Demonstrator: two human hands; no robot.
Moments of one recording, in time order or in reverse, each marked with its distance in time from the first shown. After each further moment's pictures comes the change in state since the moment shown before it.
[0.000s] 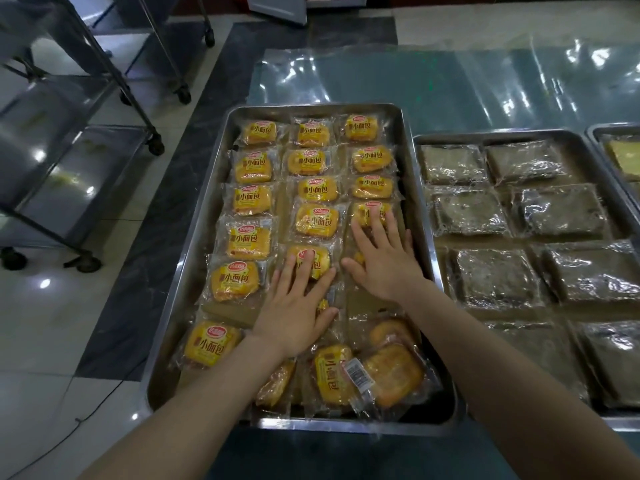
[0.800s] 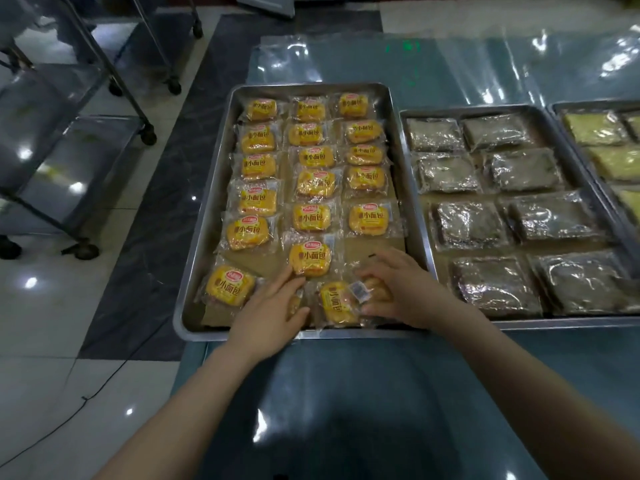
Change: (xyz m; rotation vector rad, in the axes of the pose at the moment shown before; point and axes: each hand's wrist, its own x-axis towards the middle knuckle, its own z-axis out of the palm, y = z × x) left_hand -0.116 -0.004 -0.007 -0.329 -0.015 -0.084; right_hand -0.153 -0.022 -0.021 0.230 -0.157 -0.121
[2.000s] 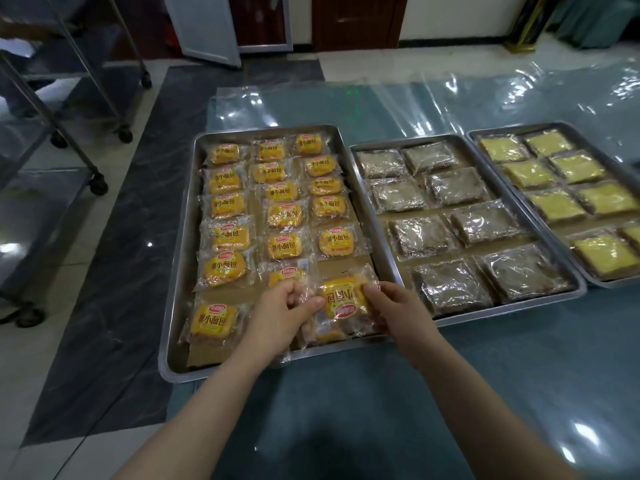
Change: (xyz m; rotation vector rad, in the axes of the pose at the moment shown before) left_hand 0.006 0.062 -0.039 -0.770 0.041 -0.024; right_hand -0.049 -0.051 0.008 1.286 0.491 0.415
